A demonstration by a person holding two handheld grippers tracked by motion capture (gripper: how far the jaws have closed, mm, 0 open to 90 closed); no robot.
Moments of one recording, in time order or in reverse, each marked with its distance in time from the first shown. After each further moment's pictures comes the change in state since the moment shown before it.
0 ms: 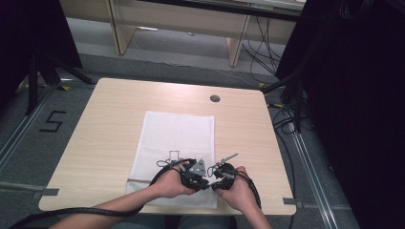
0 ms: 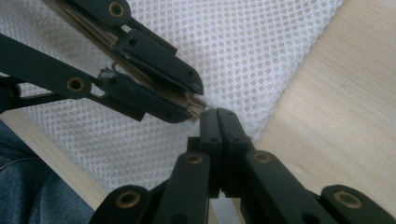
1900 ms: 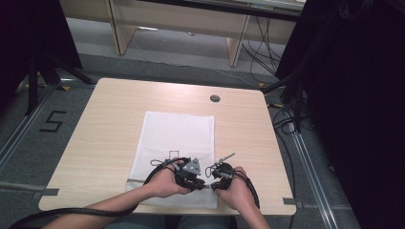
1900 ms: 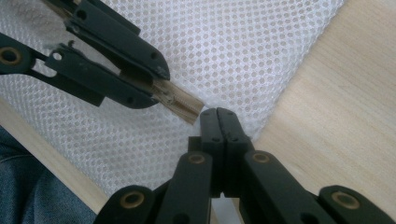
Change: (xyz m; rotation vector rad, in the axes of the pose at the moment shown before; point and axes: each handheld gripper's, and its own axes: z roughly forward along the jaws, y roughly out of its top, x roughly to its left) left arm 0.000 -0.006 -0.018 -0.014 -0.014 -0.045; right arm 0.005 0.003 0.000 0.044 -0.040 0.006
